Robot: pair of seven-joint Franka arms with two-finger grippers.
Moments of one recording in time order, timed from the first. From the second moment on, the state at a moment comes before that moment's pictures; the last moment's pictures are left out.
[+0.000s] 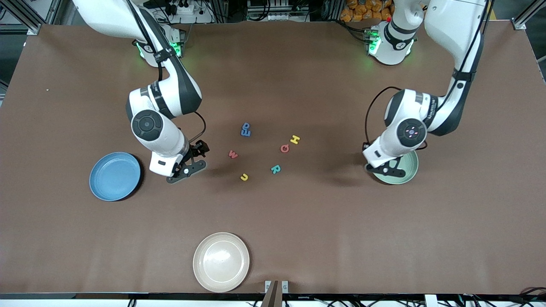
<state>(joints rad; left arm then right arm) -0.31 0.35 0.05 -2.10 0.05 2.24 -0.06 0.49 0.39 -0.10 -1.84 0.05 2.16 -0.11</state>
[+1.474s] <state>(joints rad) -0.49 0.55 -0.20 -1.81 0.01 2.29 -1.20 0.71 0.59 -0.09 -1.86 0.05 2.39 -0.13</state>
